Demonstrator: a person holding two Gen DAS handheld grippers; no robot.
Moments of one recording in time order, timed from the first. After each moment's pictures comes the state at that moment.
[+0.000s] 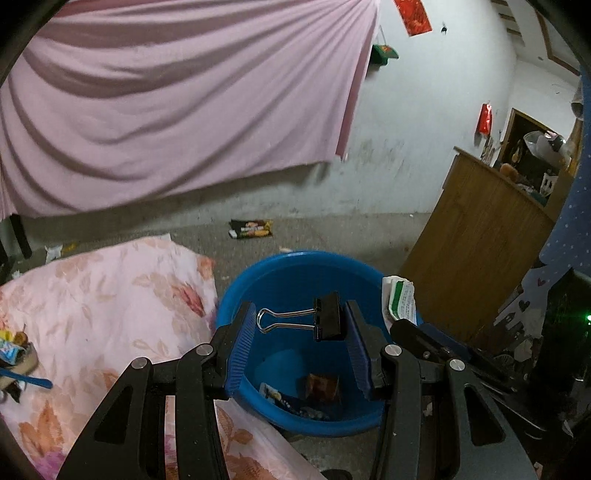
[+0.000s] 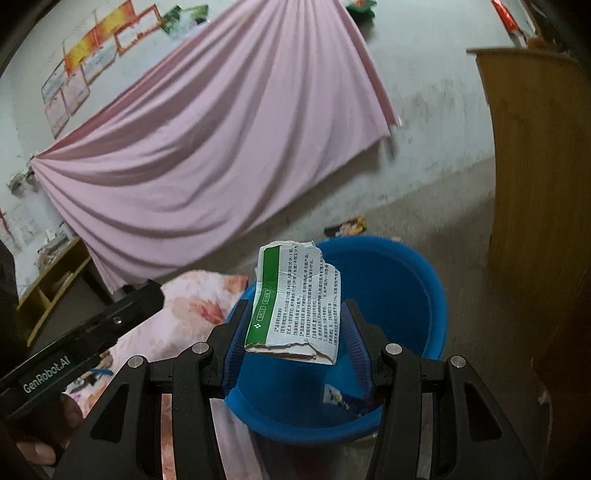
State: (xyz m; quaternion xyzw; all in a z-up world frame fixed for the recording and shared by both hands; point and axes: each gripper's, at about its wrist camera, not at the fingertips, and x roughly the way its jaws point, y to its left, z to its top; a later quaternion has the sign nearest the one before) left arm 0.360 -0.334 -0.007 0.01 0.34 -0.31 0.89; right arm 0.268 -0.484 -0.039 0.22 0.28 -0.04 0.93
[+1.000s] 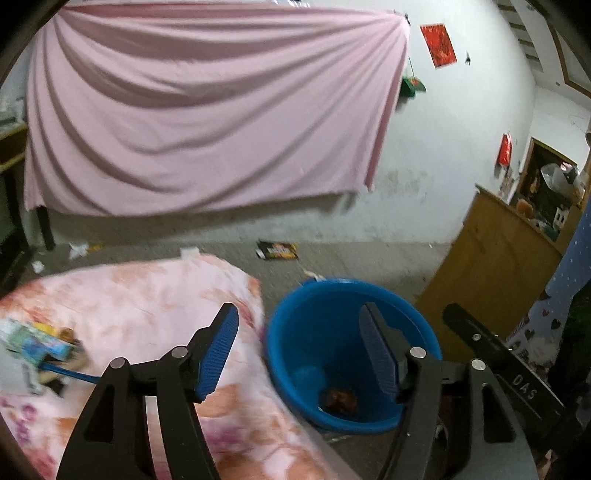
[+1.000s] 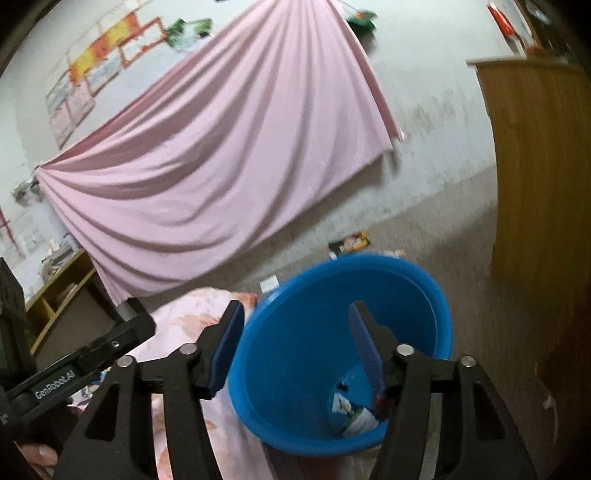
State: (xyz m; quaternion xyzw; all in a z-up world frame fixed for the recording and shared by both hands) left arm 0.345 -0.261 0.027 -0.03 0.30 -0.26 0.92; right arm 0.265 -0.477 -0.014 0.21 0.24 -0.04 0.95
